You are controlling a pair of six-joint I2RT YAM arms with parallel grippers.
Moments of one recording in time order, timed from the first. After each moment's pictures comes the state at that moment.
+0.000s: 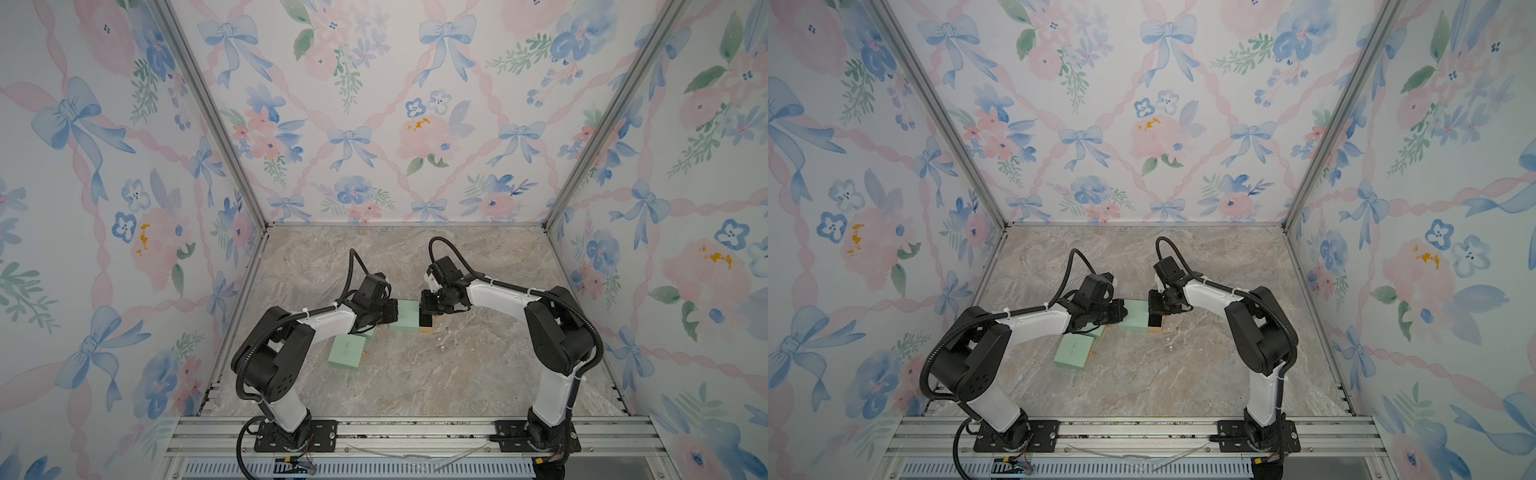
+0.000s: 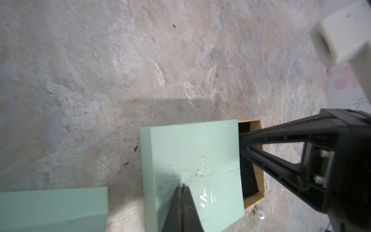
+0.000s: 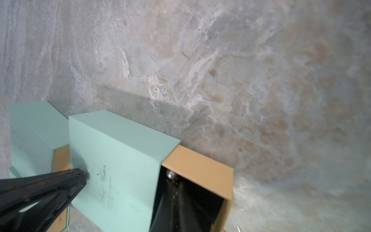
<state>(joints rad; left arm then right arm) -0.57 1.68 0.86 -0.05 0.20 -0.61 0.57 1.90 1.25 -0.48 -0.23 0.52</state>
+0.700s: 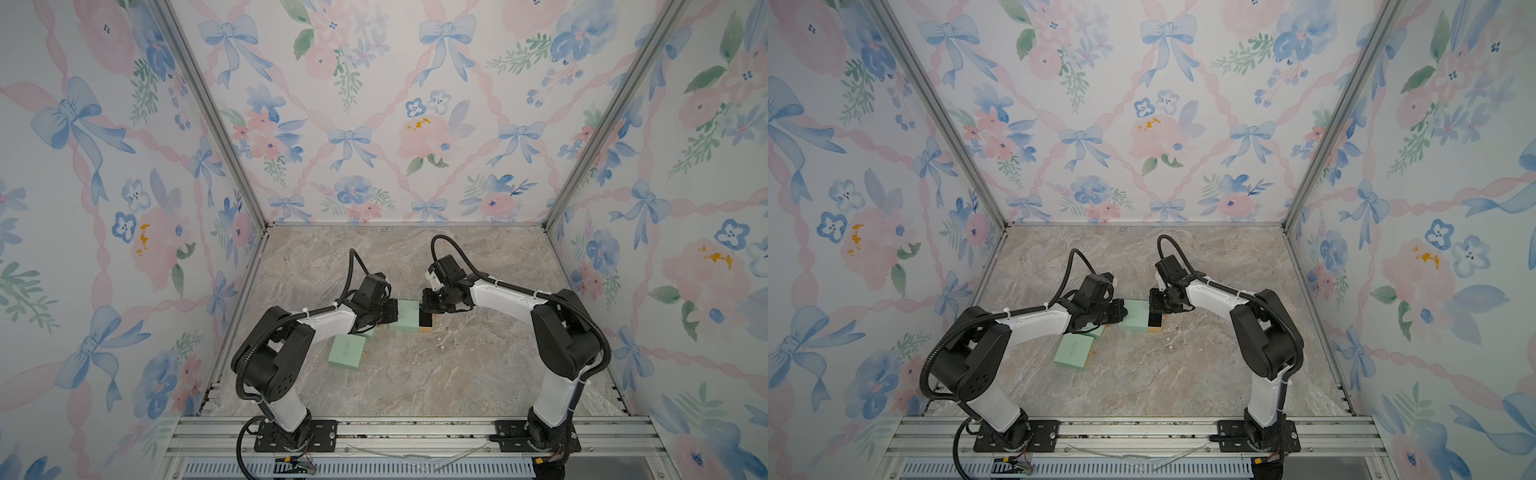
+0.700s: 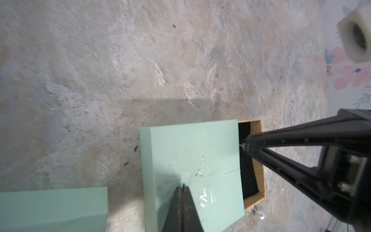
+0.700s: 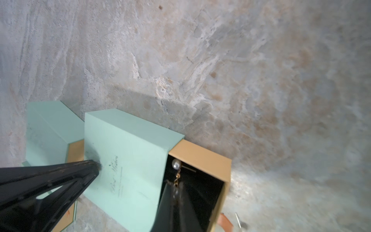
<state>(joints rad) -0.57 1.68 0.86 -0.05 0.20 -0.61 0.57 1.86 1.24 -0.48 -0.23 0.52</state>
